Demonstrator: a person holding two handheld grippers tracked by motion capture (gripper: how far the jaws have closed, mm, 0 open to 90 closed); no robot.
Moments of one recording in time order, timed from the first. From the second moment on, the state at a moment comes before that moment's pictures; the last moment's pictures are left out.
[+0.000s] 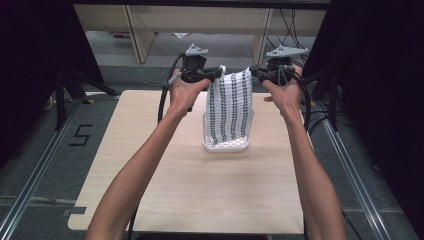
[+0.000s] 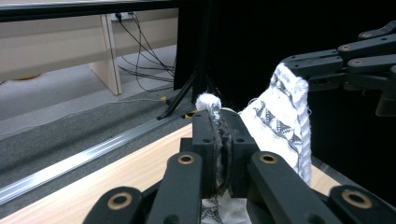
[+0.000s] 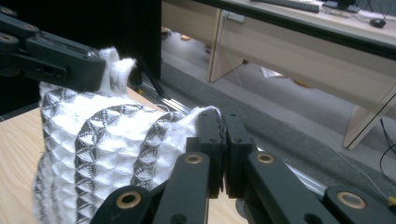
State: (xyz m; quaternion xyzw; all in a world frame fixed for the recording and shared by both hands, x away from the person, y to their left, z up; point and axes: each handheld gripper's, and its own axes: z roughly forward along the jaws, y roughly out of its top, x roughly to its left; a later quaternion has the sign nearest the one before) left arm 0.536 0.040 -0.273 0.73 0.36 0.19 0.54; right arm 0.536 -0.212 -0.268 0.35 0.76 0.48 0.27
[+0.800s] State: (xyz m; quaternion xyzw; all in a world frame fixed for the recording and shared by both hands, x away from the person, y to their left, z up) left arm 0.577 0.040 -0.320 0.75 0.40 0.19 0.50; right arm 0.588 -0.199 -0.322 0.39 0.78 0.43 0.23
